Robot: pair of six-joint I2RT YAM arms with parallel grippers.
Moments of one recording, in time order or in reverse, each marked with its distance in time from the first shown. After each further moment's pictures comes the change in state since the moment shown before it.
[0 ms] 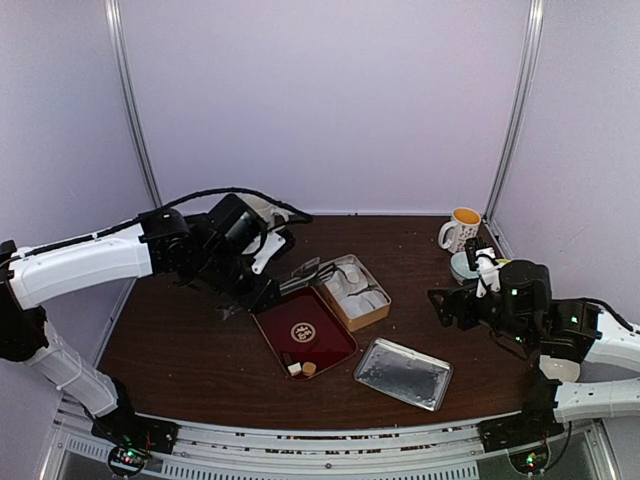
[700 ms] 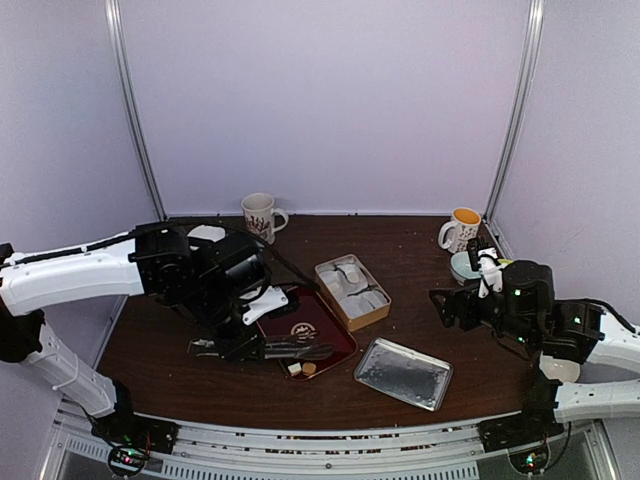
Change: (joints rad) left arm -0.179 -0.035 0.000 -0.323 0.111 0.073; right arm 0.000 -0.020 0.000 -0.016 -0.008 0.000
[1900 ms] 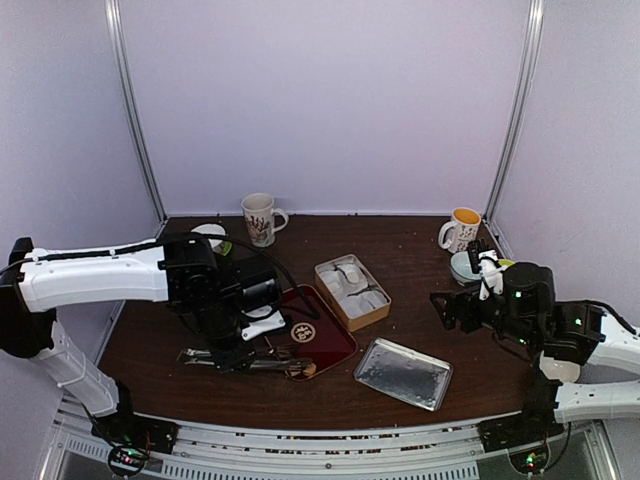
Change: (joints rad) left arm -0.017 0.090 -0.008 -0.130 -0.093 0.033; right arm 0.000 -0.014 -0.010 -0.012 -0.011 0.006
